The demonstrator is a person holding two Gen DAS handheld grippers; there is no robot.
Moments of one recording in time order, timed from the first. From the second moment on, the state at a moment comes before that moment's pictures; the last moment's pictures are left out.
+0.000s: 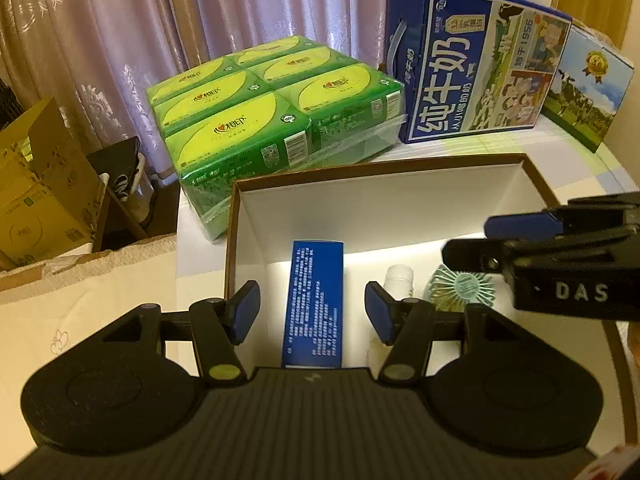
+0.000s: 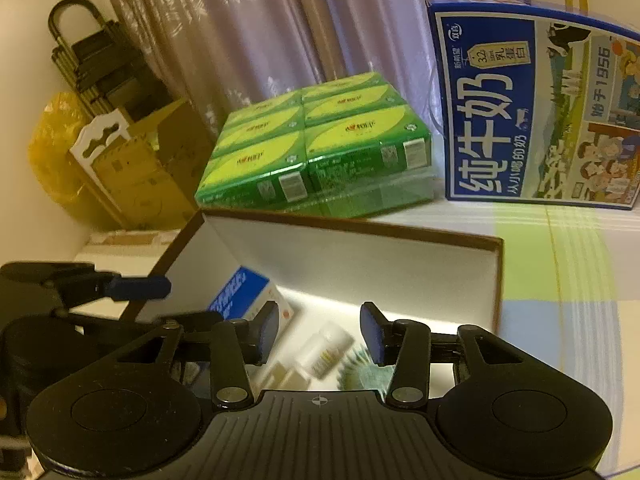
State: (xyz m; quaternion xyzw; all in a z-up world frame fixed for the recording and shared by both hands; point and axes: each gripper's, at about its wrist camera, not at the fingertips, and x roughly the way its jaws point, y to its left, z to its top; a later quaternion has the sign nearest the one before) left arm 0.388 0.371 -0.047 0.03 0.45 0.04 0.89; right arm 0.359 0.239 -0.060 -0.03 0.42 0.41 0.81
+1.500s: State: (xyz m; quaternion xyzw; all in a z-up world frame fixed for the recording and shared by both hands) left arm 0.252 0.287 0.021 -0.01 0.44 0.04 0.89; right arm 0.245 0.105 -0.002 -0.01 0.39 0.41 0.82
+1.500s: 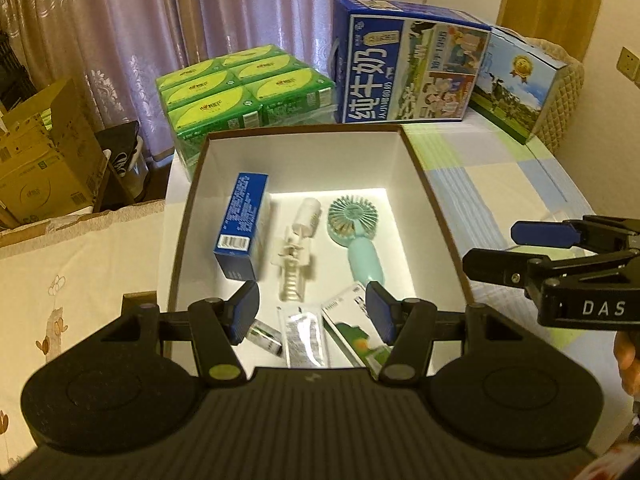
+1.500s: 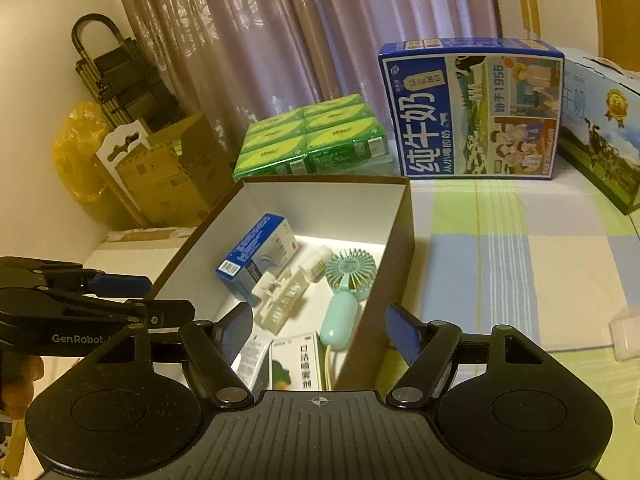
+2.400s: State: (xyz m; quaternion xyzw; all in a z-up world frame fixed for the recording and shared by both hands) left arm 0.169 0.155 0.031 -0.02 0.44 0.00 0.90; right arm 0.211 -0.033 -0.008 -0.03 0.43 0.43 0.79
